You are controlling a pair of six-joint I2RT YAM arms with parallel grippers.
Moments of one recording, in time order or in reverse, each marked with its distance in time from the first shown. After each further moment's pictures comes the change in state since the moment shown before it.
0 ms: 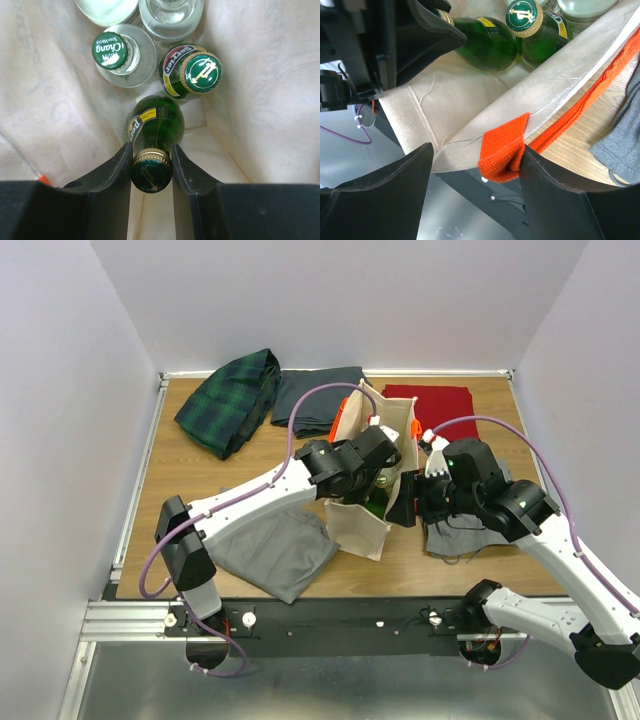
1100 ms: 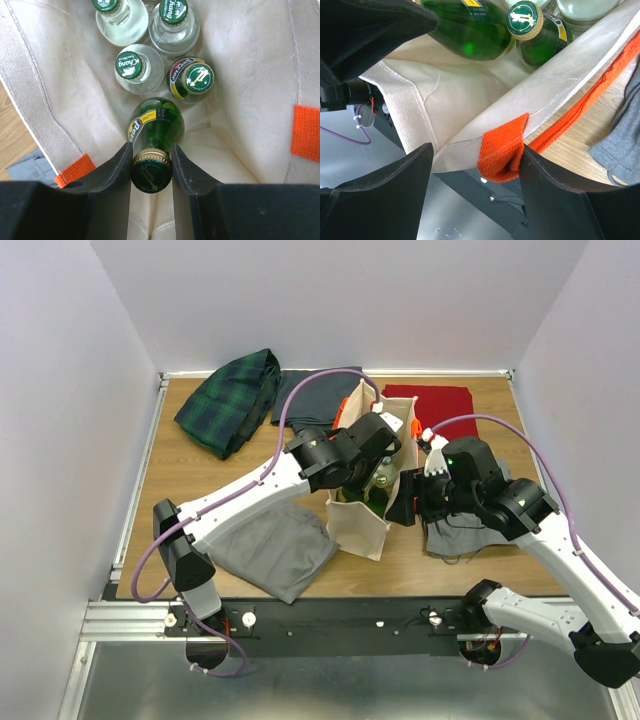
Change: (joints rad) left arm 0.000 -0.005 0.143 -0.085 -0.023 0.074; right arm 0.000 0.010 0.009 0.000 0.000 -0.008
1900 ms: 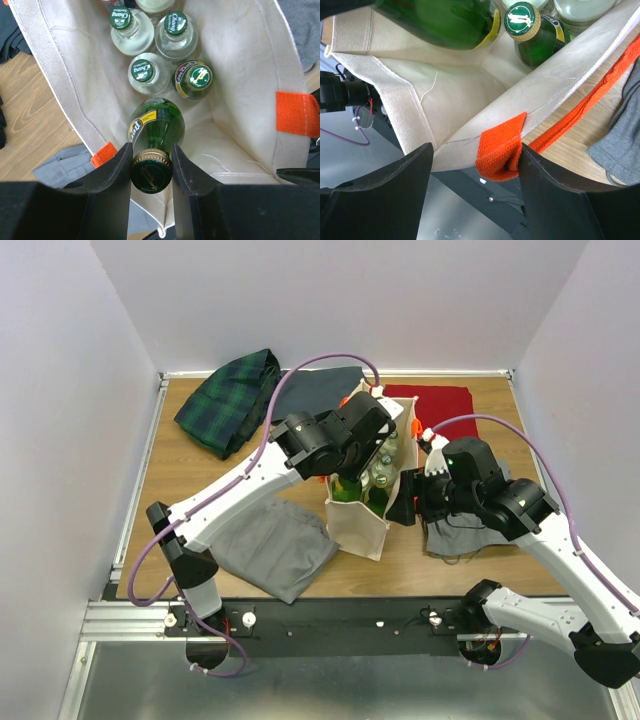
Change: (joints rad) left arm 0.028 0.017 0.198 -0.138 0.042 0.091; right arm 0.000 -0.002 0.000 0.000 0.008 0.000
